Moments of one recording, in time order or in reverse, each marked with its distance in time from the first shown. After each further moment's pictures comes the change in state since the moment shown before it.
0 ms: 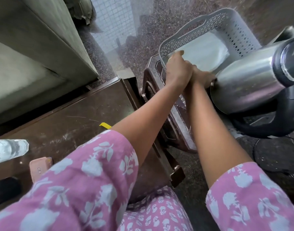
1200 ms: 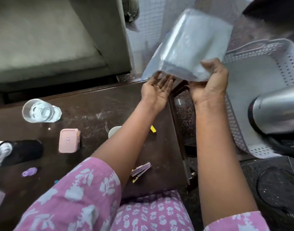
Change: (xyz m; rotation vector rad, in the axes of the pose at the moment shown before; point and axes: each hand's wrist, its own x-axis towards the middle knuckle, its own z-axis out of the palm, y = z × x) left_hand -0.046 -0.138 -0.163 -1.602 0.086 -0.375; right_hand -0.187 0.013 0.048 0.693 -0.767 -0.061
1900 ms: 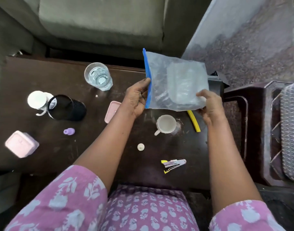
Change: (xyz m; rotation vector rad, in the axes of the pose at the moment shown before) left_hand -0.063 0.149 -0.196 0.132 0.170 0.158; right_hand -0.023 0.164 -0.007 -1.011 0.038 0.262
